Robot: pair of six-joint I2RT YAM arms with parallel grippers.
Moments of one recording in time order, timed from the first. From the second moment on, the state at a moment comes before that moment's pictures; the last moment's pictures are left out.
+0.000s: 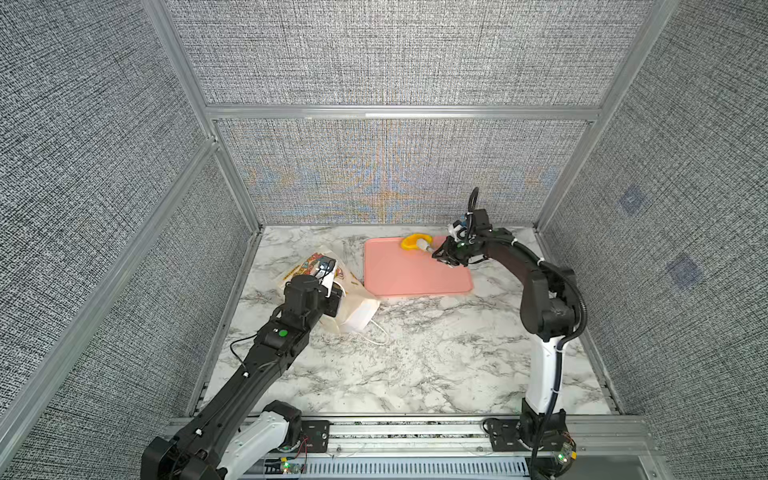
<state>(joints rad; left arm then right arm) -0.42 0.96 0.72 -0.21 -0.10 0.09 0.19 2.15 1.76 -0.61 -0.55 0.50</state>
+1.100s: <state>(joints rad) -0.42 0.92 0.70 -0.23 -0.08 0.07 0.39 1.36 1.21 -0.64 -0.46 0.51</state>
